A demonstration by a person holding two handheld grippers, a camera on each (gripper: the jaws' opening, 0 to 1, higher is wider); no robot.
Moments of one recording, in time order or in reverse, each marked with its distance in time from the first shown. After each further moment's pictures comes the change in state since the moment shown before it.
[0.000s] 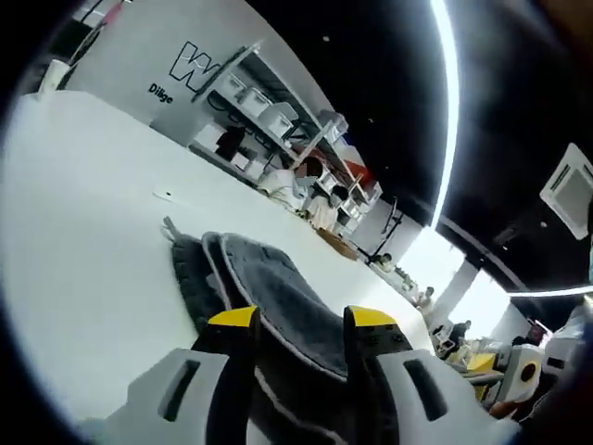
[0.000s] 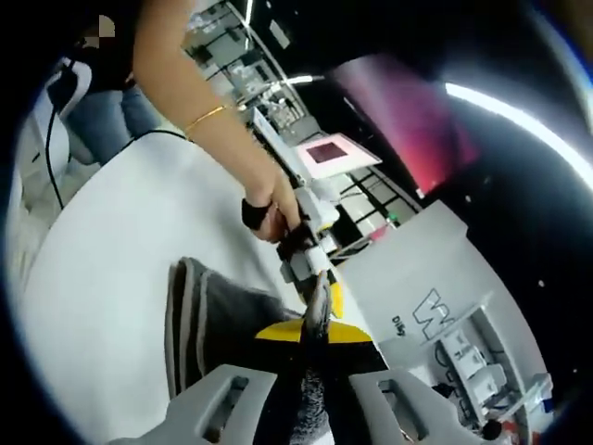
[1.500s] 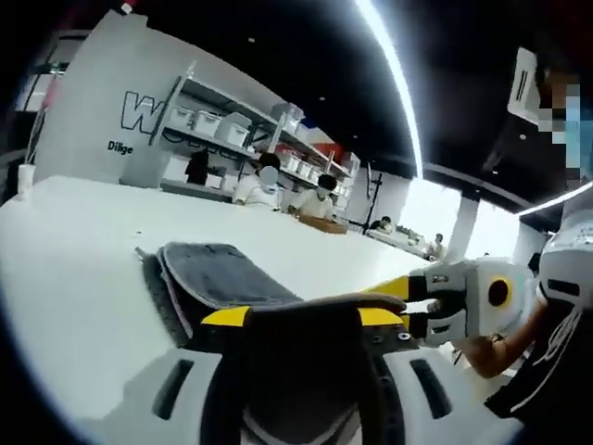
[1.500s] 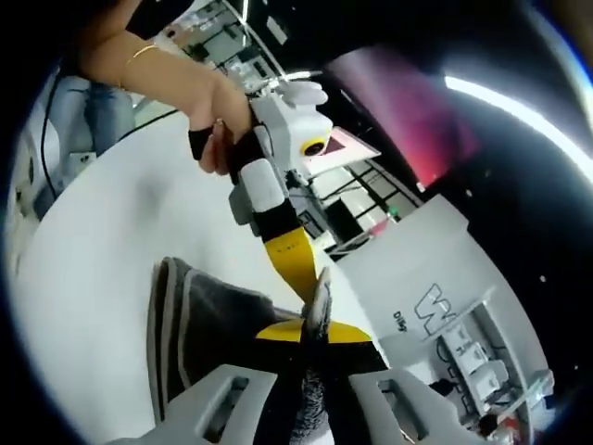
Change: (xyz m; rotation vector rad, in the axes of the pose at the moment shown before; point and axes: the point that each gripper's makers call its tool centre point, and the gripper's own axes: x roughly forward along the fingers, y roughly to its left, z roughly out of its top) left arm -0.061 -0.101 -0.039 0.330 0.034 -0.044; right arm 0.009 -0.010 0.001 0.008 0.023 -0.008
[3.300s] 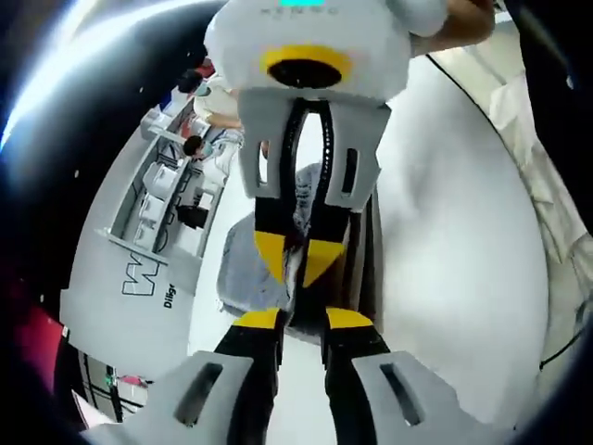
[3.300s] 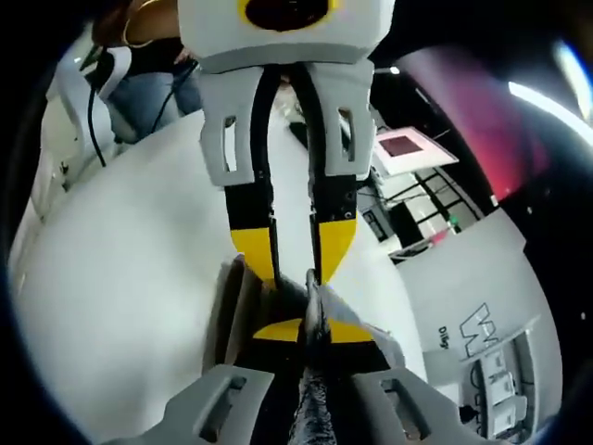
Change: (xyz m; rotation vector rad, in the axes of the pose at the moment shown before) left arm -0.058 -0.020 -0.063 1.250 0.538 0.313; right arm 0.023 0.070 -0.002 -0.108 0.019 0.304
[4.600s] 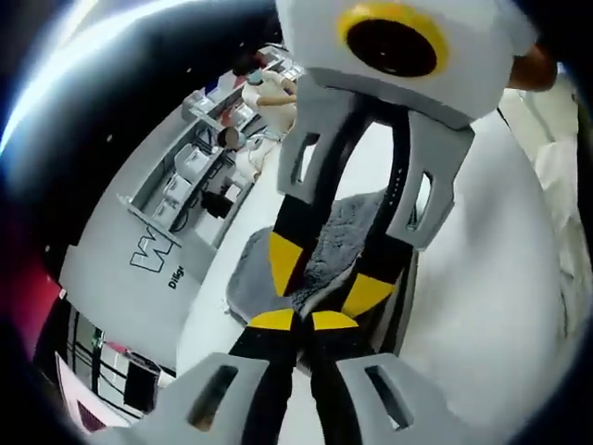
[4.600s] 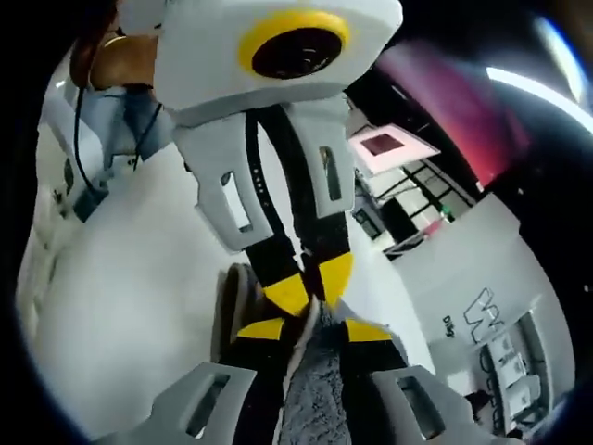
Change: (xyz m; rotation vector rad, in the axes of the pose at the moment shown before) left arm 0.013 0.009 0.033 -0.084 -0.036 0.084; right arm -0.015 -0.005 0.004 0.081 -0.015 -0.020
